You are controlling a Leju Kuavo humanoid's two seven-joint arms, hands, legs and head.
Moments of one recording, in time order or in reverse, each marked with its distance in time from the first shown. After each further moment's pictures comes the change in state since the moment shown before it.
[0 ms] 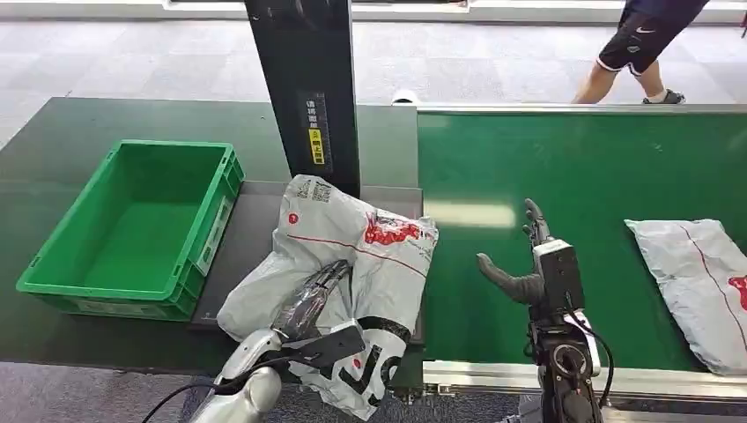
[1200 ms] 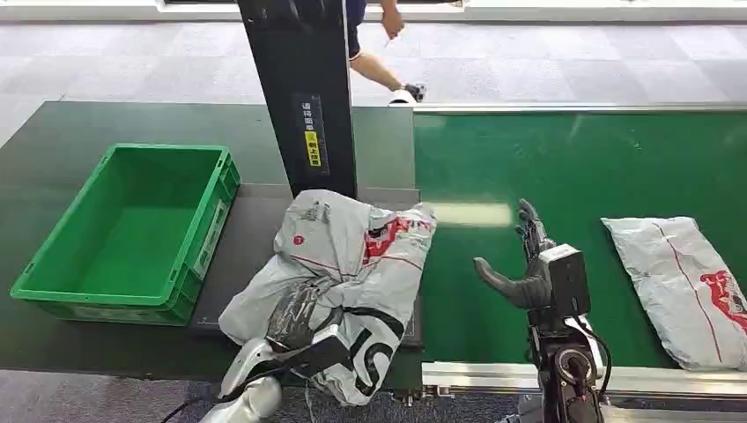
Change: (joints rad) left arm 0.040 -0.009 0.017 -0.032 0.268 0.310 -0.264; right arm 0.038 0.009 -0.003 -0.052 -0.059 0.093 0.000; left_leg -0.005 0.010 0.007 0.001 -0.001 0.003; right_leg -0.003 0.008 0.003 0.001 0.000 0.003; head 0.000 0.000
